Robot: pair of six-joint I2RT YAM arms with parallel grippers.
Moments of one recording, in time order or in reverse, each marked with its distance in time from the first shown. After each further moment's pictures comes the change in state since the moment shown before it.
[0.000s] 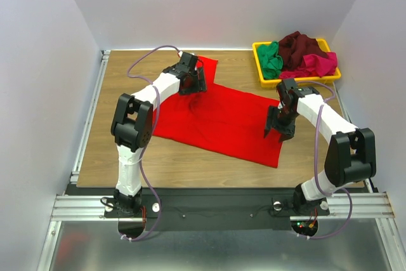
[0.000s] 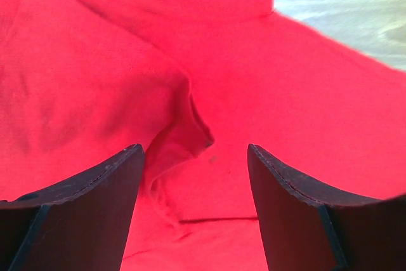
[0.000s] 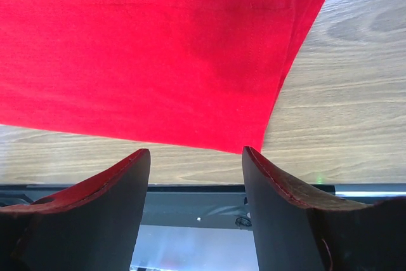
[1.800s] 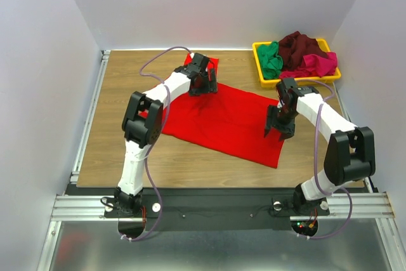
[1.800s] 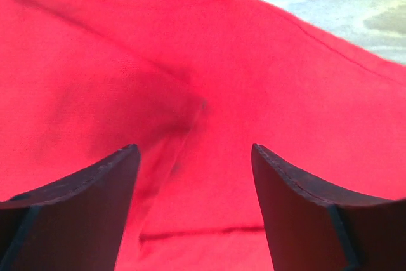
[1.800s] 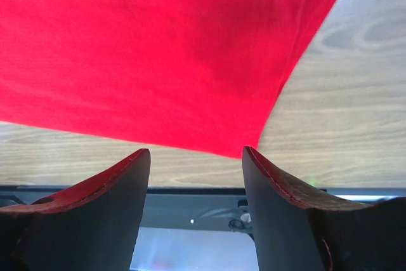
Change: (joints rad) left arm -0.062 0.159 0.176 -0.058 0.032 -0.035; right arm 0.000 0.002 -0.004 0.004 0.006 -0.028
